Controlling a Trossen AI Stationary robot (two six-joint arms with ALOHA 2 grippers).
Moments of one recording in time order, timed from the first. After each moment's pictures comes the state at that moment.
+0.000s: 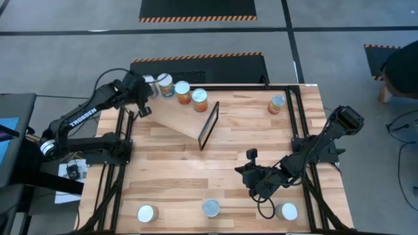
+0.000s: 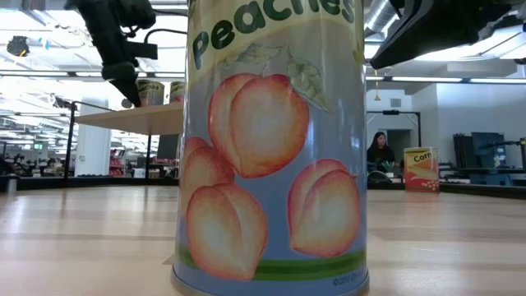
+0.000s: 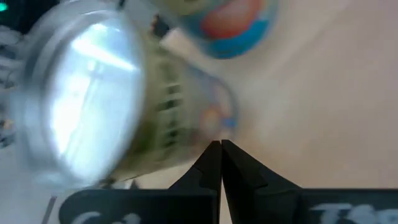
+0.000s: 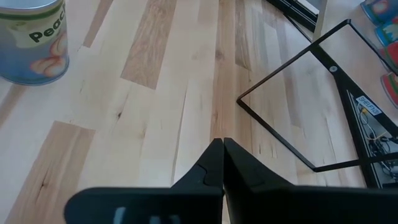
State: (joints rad) left arm 0.82 1.01 0.94 -0.88 -0.20 0.52; right arm 0.64 1.48 0.93 -0.32 0.73 0.09
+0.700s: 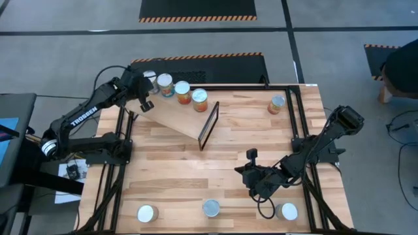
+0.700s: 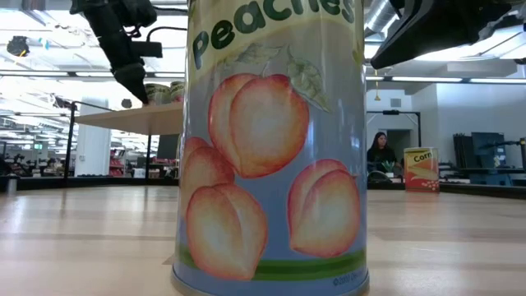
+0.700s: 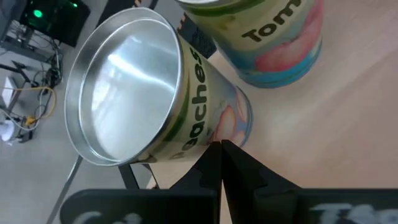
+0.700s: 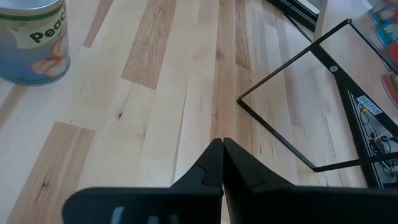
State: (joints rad) left arm 0.86 1.02 0.94 -0.77 -0.21 0.51; right arm 0.64 1.48 0.93 -0.32 0.73 0.09
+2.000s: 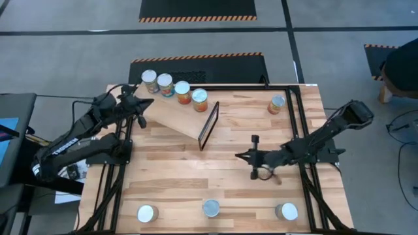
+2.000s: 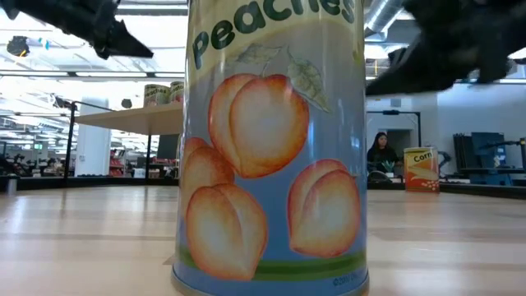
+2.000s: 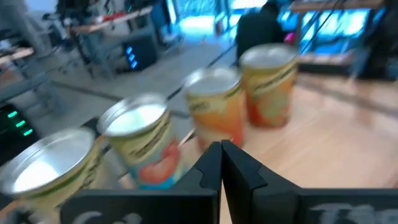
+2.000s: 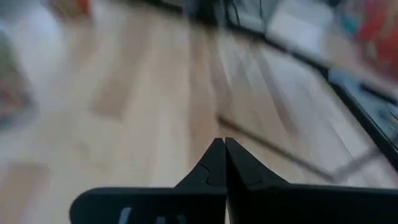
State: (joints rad) left arm 0.63 0.43 0.57 -0.34 0.05 0.16; right arm 0.43 1.25 0.43 0.41 0.56 -0.06
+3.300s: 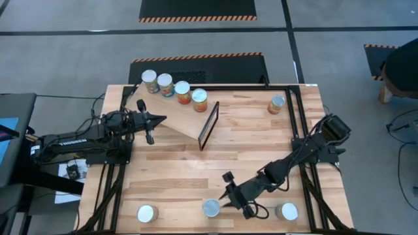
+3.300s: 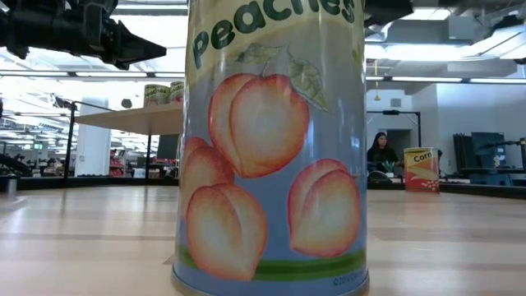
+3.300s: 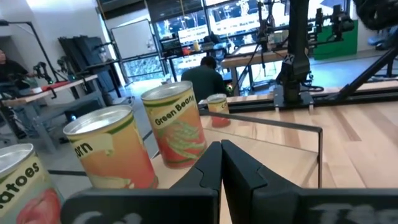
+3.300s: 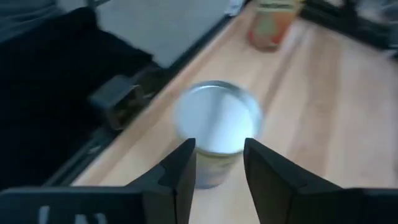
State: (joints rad) left arm 0.27 0.41 0.26 0.15 -0.04 0.20; right arm 0.58 1.71 1.01 0.15 0.12 -0.07
